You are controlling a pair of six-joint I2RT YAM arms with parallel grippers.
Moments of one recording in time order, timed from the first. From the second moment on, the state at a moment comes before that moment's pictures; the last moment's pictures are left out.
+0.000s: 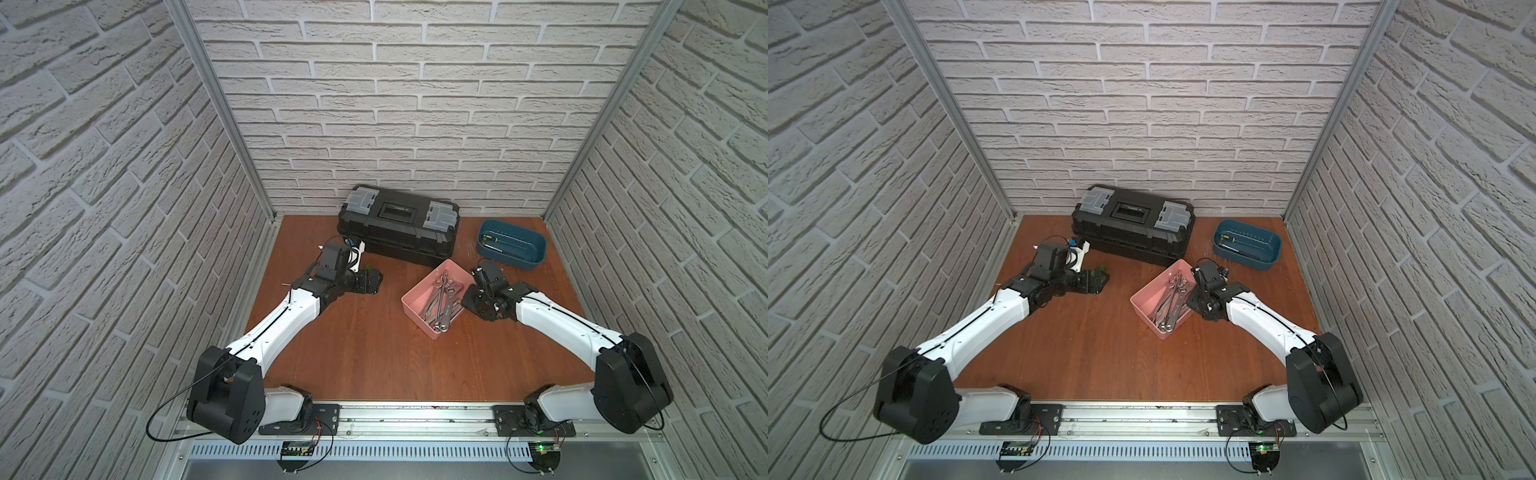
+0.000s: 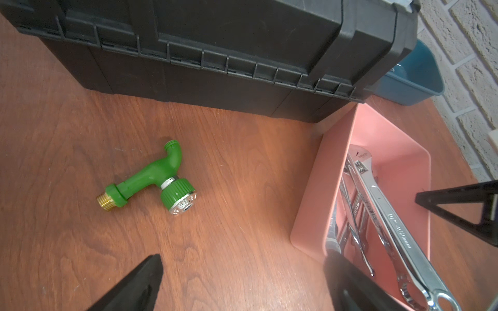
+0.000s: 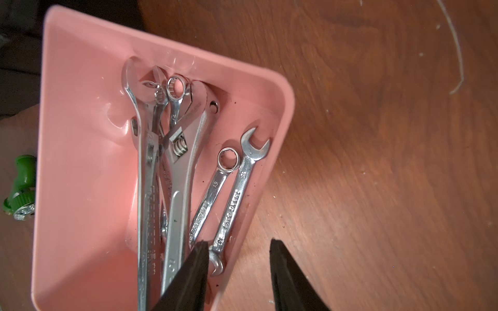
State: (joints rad) left arm -0.39 1.32 0.94 -0.37 0.20 -0.22; right arm 0.40 1.41 0.89 -0.61 0.08 0.97
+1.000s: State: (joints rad) left arm -0.40 1.26 0.96 -0.46 0.16 -0.22; right arm 0.60 1.55 1.07 -0.78 0.10 0.80
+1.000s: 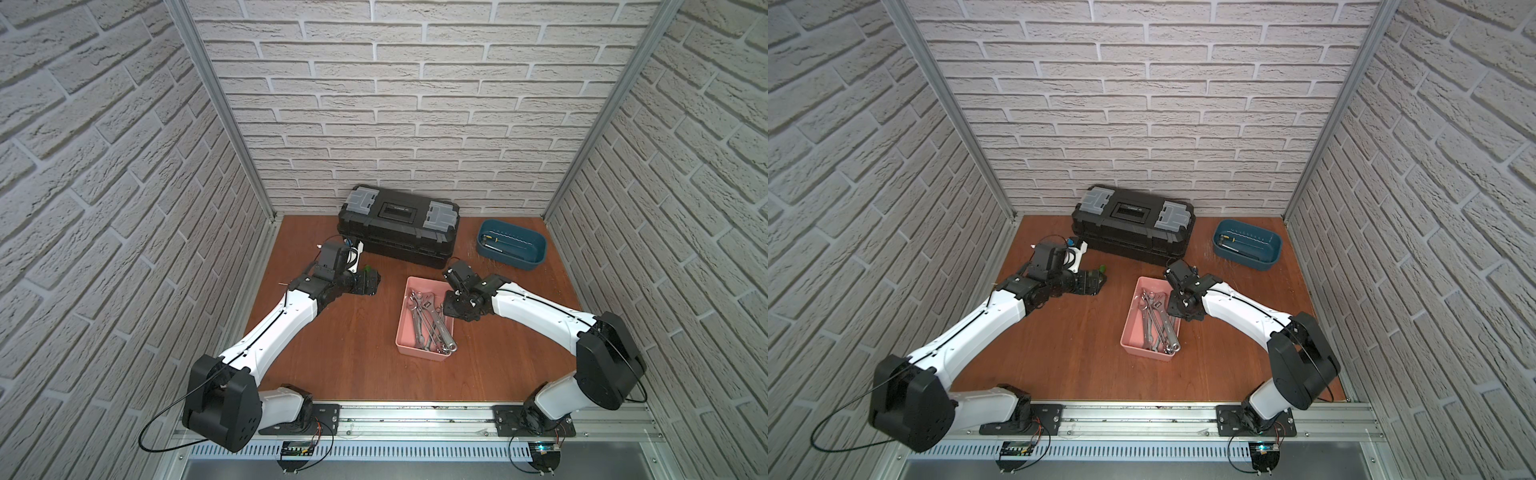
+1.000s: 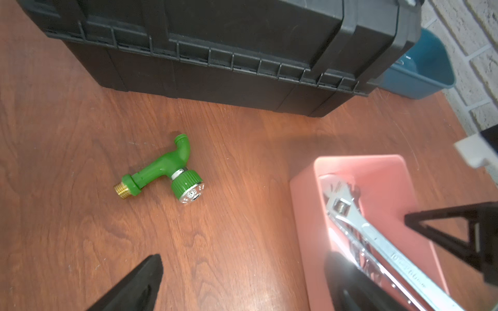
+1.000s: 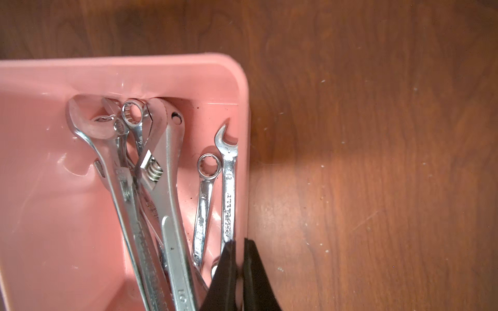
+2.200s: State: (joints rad) left arm -0.41 1.10 0.86 -0.56 0.17 -0.31; right arm 0.75 1.56 1.32 -0.91 0.06 0.50
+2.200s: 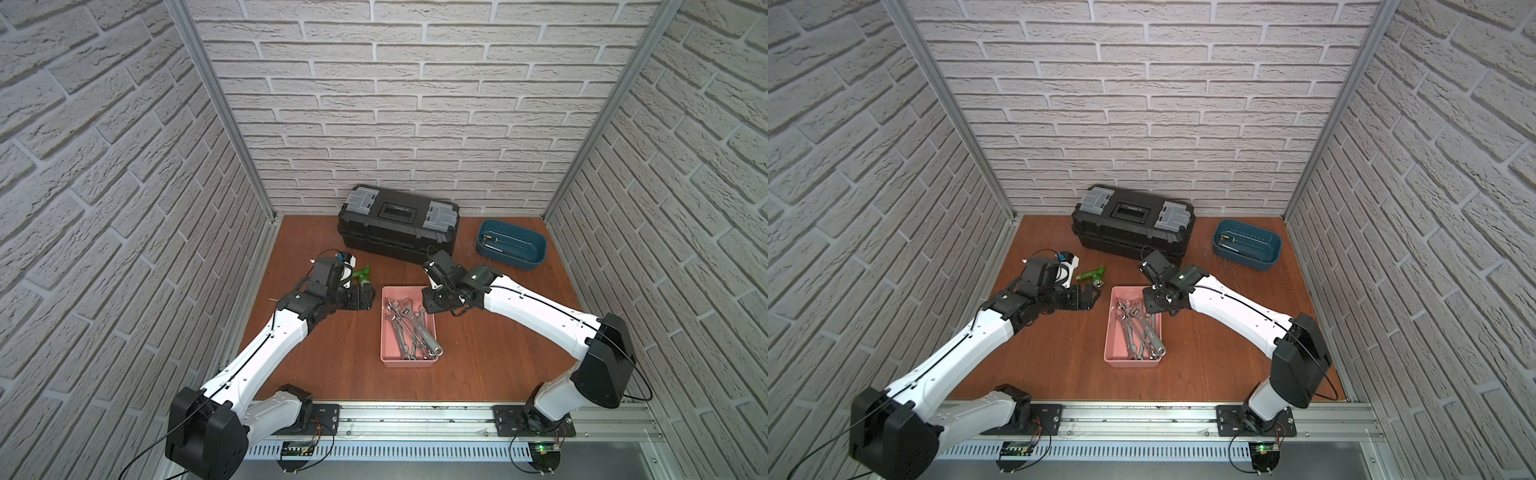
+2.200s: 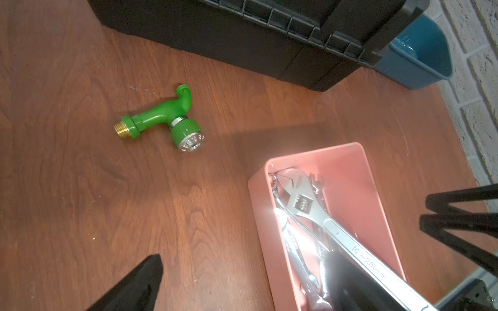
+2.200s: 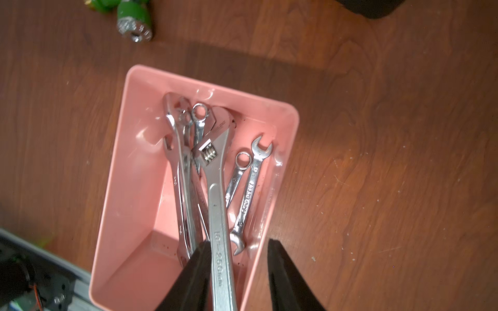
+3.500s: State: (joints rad) left arm -0.41 1.00 0.67 -0.50 0.28 -0.38; right arm 0.91 1.86 1.36 -0.81 0.11 0.35
